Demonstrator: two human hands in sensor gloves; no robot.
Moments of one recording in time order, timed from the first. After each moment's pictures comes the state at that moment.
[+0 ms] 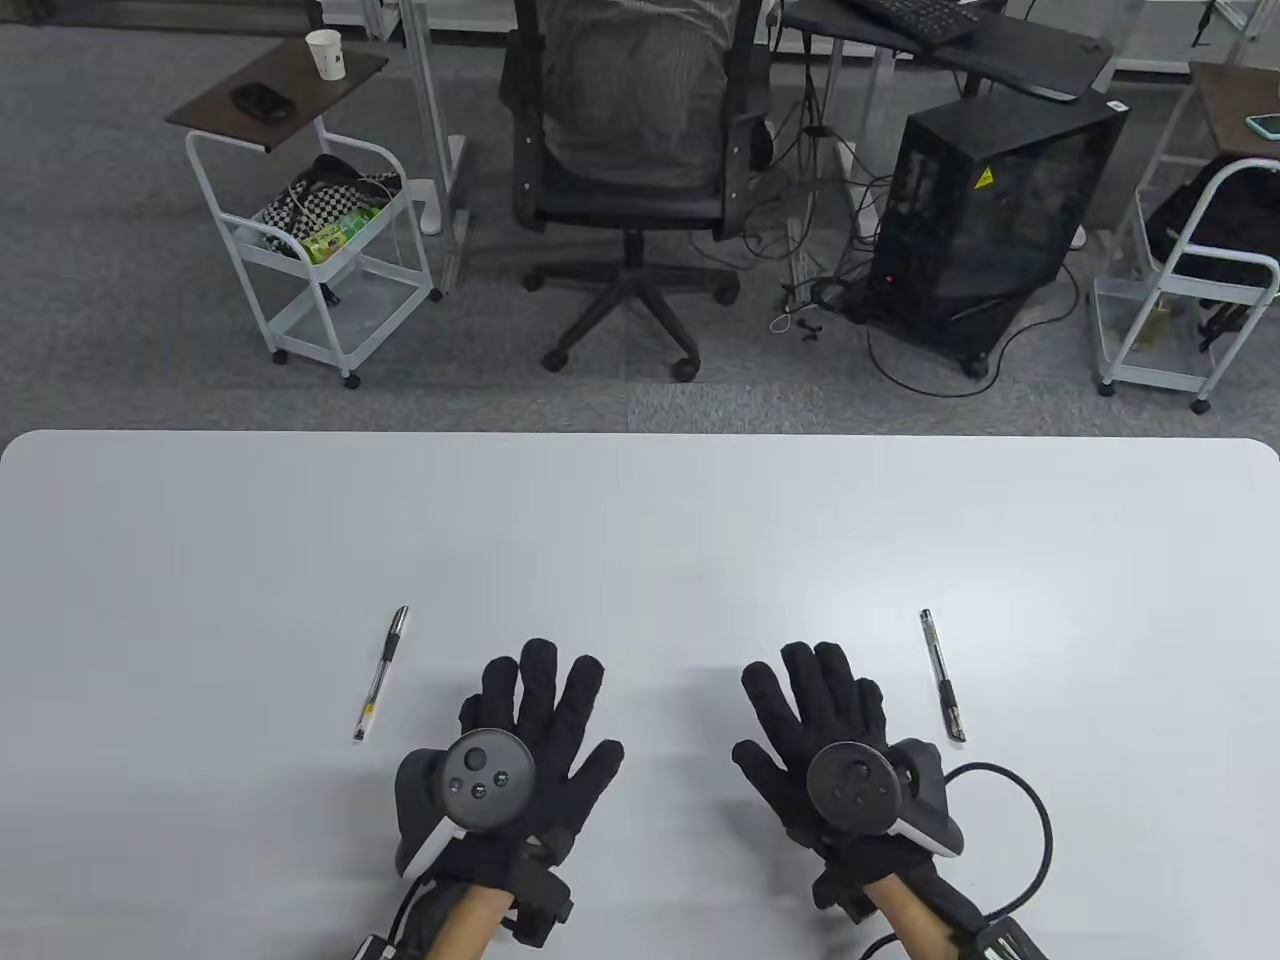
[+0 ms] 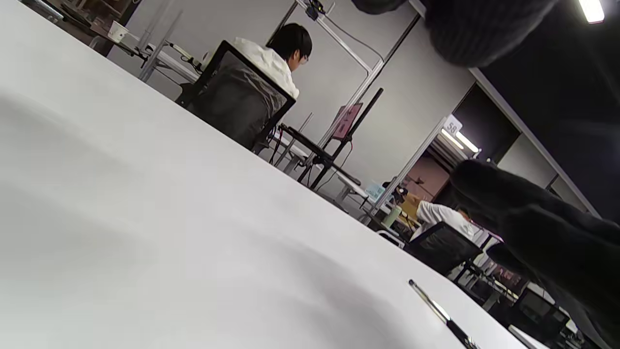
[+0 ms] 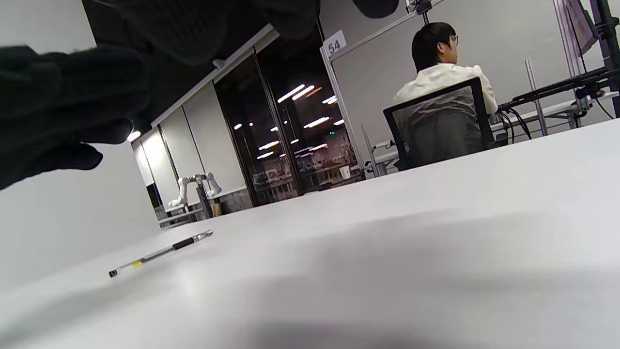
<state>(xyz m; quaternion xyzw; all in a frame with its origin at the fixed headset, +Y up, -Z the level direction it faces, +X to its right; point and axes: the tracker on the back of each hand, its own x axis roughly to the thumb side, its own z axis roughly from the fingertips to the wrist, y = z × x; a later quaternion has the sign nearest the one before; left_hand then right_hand) -0.141 -0.711 -0.291 0.01 -0.15 0.31 0.94 0.160 -0.723 -0.306 0.21 -0.06 0.96 0.18</state>
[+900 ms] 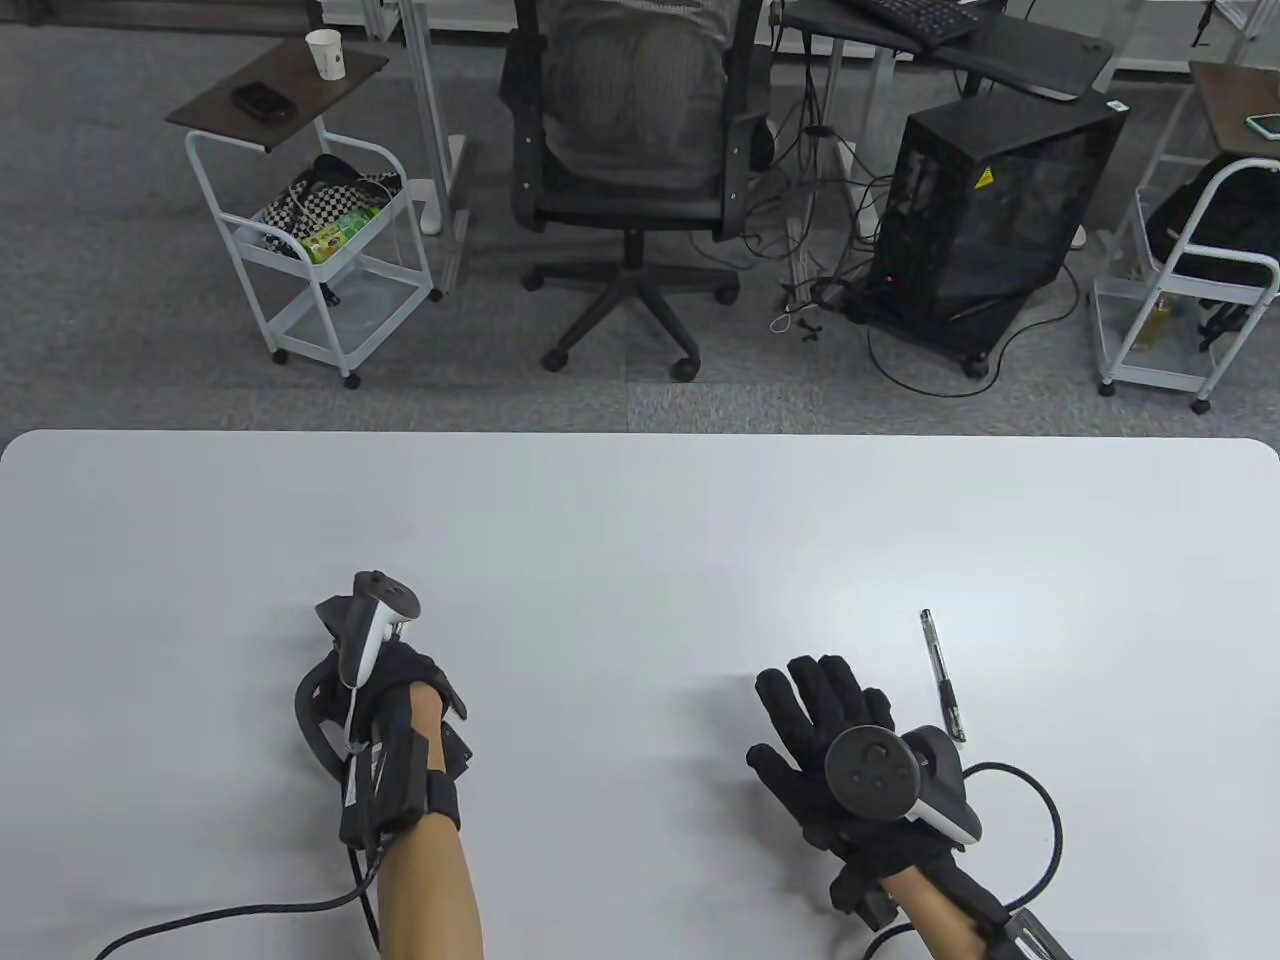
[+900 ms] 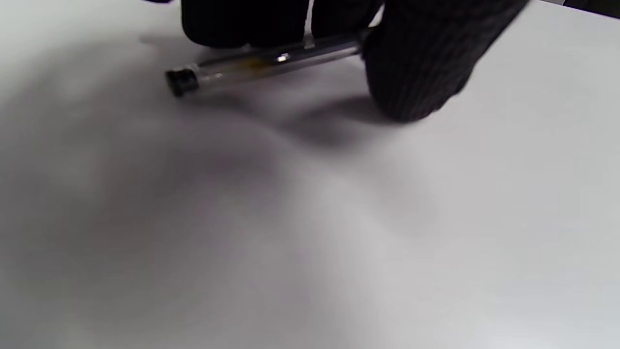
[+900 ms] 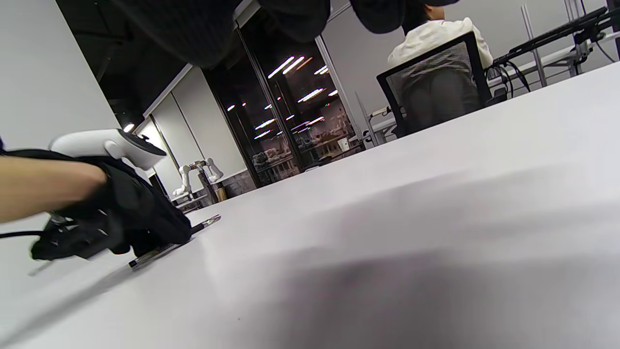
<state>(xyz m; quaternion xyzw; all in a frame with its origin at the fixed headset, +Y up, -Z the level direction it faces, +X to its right) -0.262 -0.764 -0.434 -0.21 0.34 0.11 0.91 0.174 -0.728 -0.313 0.21 0.00 0.95 0.22</state>
